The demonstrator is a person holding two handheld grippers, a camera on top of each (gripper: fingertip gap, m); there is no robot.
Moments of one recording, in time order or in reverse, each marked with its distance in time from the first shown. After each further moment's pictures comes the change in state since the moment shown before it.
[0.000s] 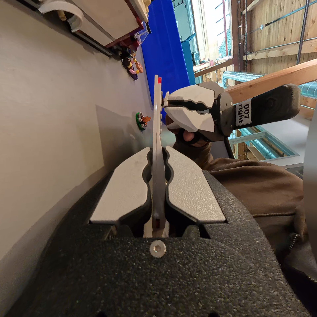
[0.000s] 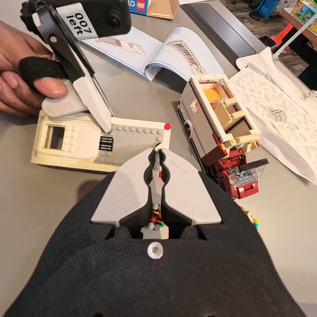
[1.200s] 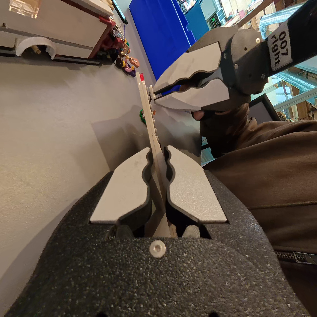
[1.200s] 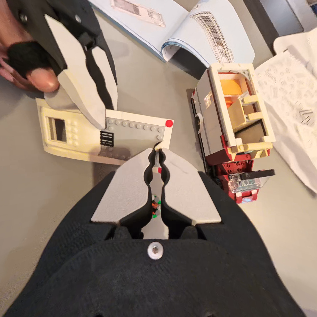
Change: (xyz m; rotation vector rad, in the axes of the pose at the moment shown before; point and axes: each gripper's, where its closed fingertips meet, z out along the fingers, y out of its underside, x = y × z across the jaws) left arm 0.004 0.008 0.003 -0.078 -0.135 0.315; right arm -0.001 0.004 0.001 -0.163 -0.131 -0.091
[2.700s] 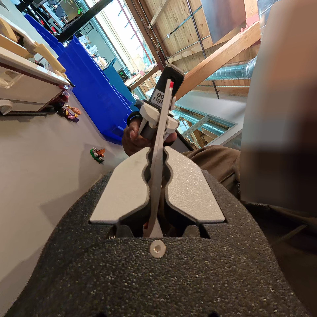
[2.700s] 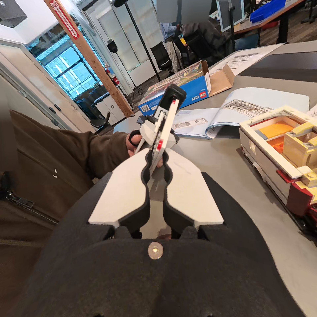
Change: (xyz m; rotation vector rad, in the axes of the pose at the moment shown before) left arm 0.030 -0.048 -0.044 0.229 0.519 -0.069; right arm -0.019 -0.070 -0.039 0.632 -0.432 0.517
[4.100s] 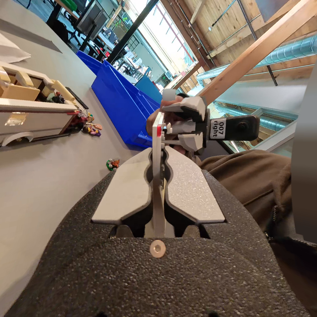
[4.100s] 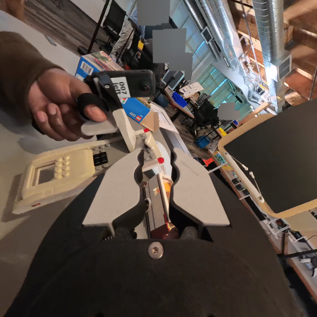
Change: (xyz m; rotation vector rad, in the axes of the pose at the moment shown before) left arm 0.017 -0.010 0.022 0.006 -0.261 0.179; right arm -0.025 -0.038 -0.002 -0.043 0.395 -1.135
